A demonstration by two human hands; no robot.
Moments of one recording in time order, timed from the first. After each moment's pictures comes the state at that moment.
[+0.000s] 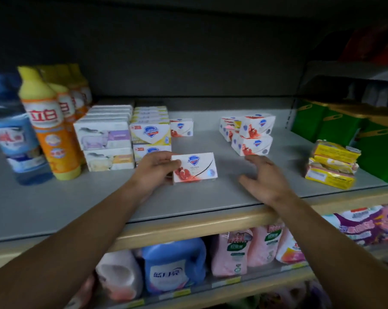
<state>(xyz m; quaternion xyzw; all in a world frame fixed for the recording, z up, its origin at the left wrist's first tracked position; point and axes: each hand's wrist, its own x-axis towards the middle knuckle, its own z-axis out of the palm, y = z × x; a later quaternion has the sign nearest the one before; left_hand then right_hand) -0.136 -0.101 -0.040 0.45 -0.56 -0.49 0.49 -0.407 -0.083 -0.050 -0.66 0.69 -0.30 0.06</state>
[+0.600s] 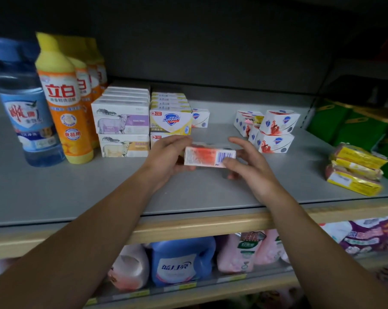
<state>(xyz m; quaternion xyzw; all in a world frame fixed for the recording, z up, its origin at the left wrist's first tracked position) -0.123 -0.116 -0.038 0.40 -0.46 -0.56 0.56 -0.332 -0.097 -0.052 -0.63 0.44 -0.51 0.38</state>
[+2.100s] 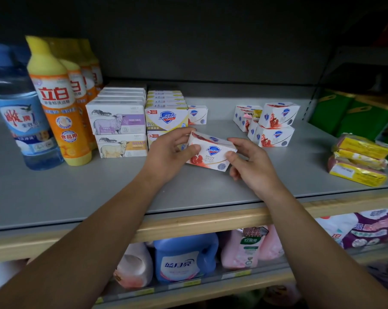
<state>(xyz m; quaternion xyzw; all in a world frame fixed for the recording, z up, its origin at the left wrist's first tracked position) -0.125 -0.112 -0.044 0.43 -0.66 -0.33 0.53 -0.332 -0.104 -0.060 -0.60 0.47 -0.55 0.35</state>
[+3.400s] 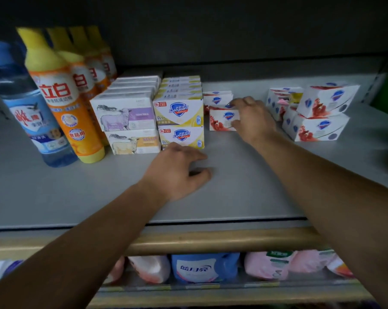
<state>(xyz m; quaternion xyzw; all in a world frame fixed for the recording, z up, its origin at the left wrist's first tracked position) -0.115 -0.108 -0.058 0.58 -0.78 -0.02 0.21 -0.311 -0.252 -0.037 -0.76 0.60 -0.23 -0.07</state>
